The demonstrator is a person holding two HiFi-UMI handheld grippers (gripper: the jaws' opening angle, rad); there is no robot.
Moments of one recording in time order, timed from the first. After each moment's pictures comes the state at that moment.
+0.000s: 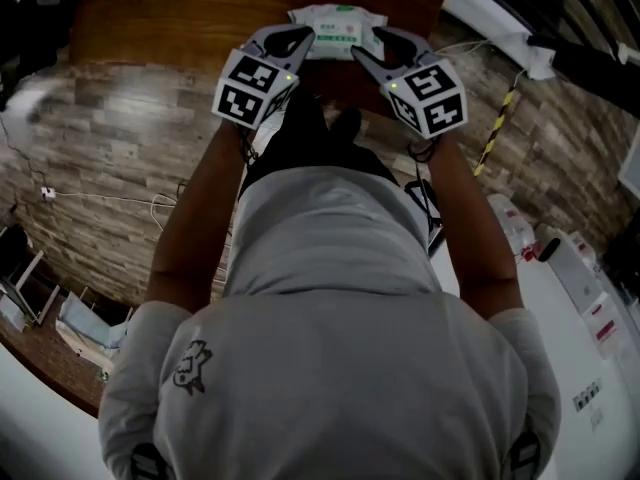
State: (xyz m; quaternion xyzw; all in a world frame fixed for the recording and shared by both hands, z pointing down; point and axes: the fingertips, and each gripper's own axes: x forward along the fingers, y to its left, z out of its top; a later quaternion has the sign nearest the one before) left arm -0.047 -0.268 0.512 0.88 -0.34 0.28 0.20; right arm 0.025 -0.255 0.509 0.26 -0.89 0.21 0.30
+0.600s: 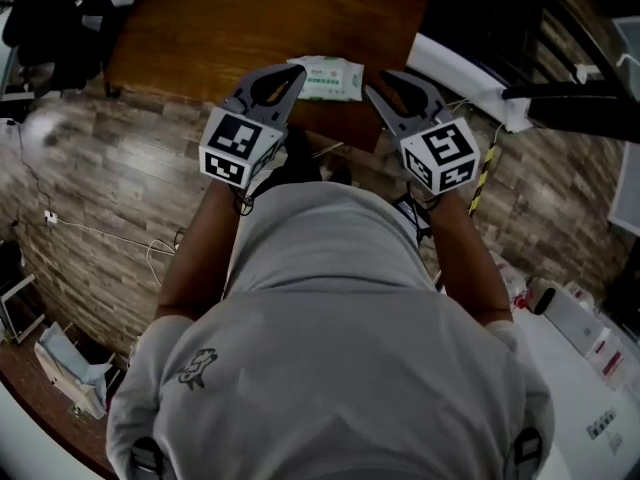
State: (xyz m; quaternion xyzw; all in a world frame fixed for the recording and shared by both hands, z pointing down) left arm -0.026 -0.219 0.327 0.89 -0.41 0.18 0.07; right arm 0.075 -0.214 0.340 0.30 -0.93 0.09 0.18
